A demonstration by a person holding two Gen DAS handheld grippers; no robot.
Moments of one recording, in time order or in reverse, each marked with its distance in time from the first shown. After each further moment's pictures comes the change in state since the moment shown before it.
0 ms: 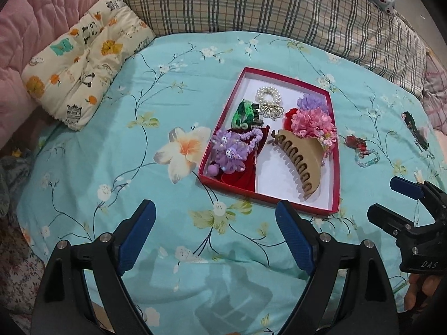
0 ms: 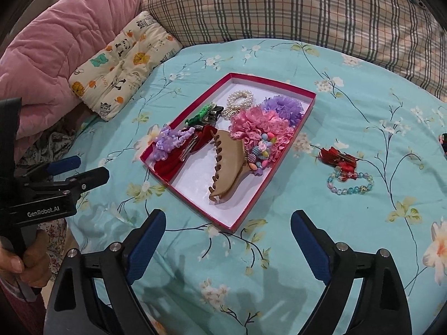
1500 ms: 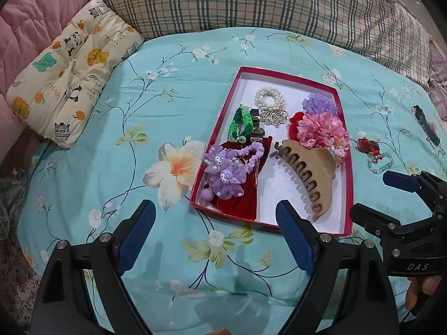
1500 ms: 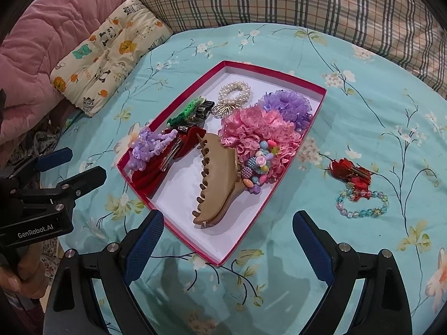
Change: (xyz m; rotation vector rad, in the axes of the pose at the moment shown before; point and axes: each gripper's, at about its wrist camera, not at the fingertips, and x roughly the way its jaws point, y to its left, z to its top) left arm 0.036 -0.016 0.025 0.052 0.012 0.032; right arm 0.051 -0.008 0.028 -0.006 0.077 -0.019
